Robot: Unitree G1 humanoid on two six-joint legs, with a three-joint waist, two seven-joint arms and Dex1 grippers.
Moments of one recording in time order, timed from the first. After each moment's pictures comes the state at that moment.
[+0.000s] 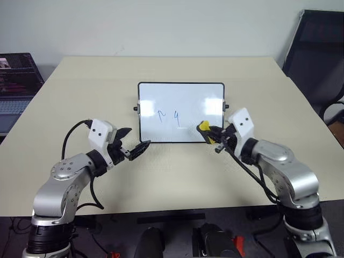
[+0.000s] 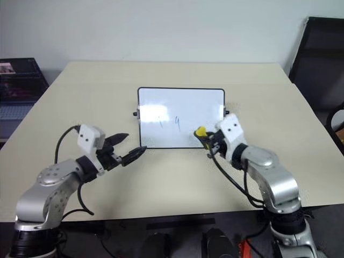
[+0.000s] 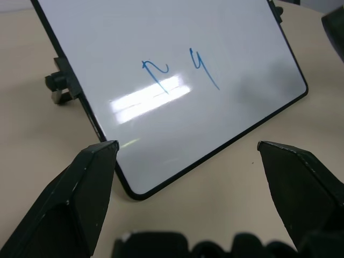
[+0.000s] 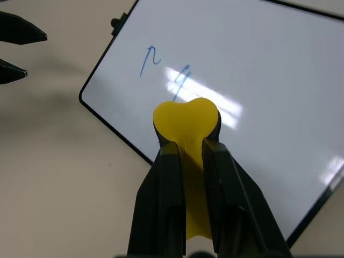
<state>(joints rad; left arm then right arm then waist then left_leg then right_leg) -0.15 0.61 0.20 -0.32 -0.45 0.58 -0.64 -0.47 -0.40 0.14 -0.47 0.21 0.85 0.52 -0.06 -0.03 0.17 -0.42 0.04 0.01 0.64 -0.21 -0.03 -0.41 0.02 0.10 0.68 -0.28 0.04</state>
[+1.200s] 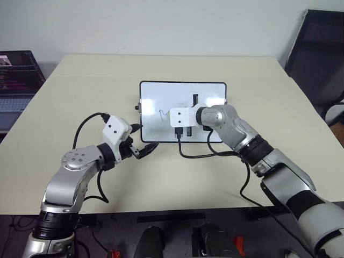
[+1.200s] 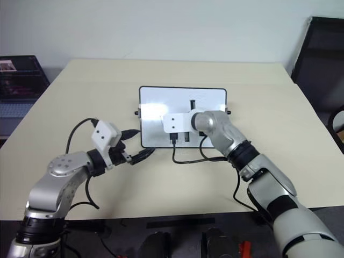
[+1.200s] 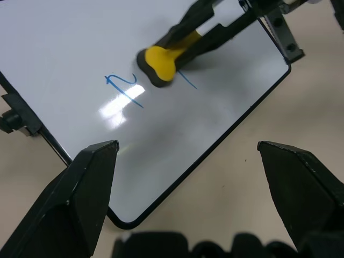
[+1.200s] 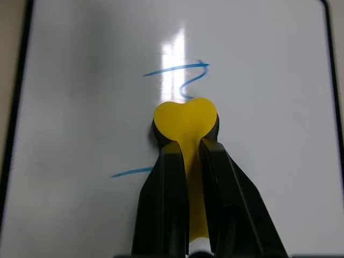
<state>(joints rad) -0.25 0.64 0.07 -0.26 -0.34 0.49 -0.73 -1.10 -0.27 0.61 0.56 -0.45 0.07 0.60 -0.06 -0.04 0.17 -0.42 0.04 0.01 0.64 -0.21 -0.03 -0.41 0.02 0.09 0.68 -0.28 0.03</state>
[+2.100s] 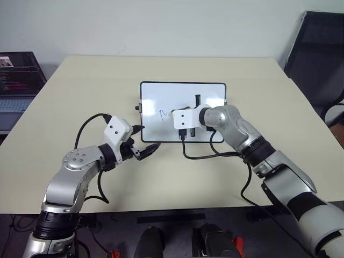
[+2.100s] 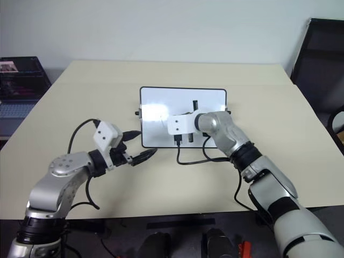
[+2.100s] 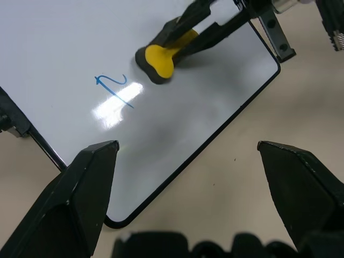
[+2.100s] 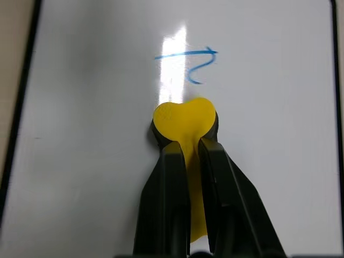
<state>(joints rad) -0.25 0.64 0.07 -0.26 -0.35 0.50 -0.74 -1.02 -0.31 0.58 0.49 -0.51 0.02 0.72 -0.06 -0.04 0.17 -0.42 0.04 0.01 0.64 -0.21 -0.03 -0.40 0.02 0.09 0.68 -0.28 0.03</state>
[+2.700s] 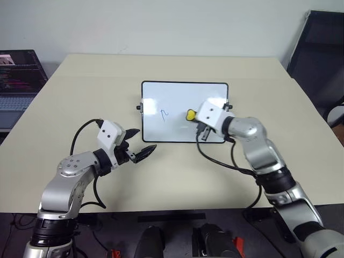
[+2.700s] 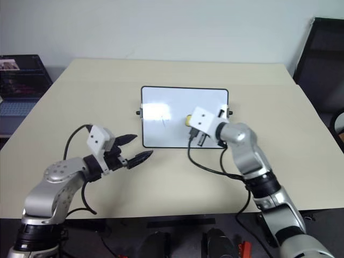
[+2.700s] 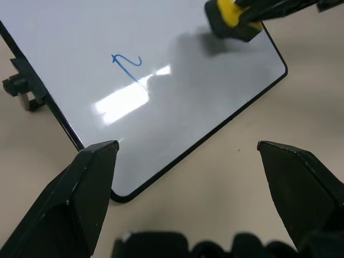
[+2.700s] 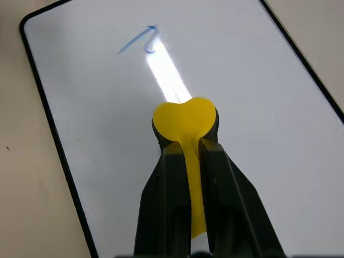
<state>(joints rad) -0.17 0.63 0.14 -0.26 -0.42 0.49 -0.77 -0.64 -0.35 0.21 -0.13 -0.29 0.54 0.76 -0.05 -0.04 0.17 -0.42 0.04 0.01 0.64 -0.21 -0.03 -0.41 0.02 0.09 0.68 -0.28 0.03</state>
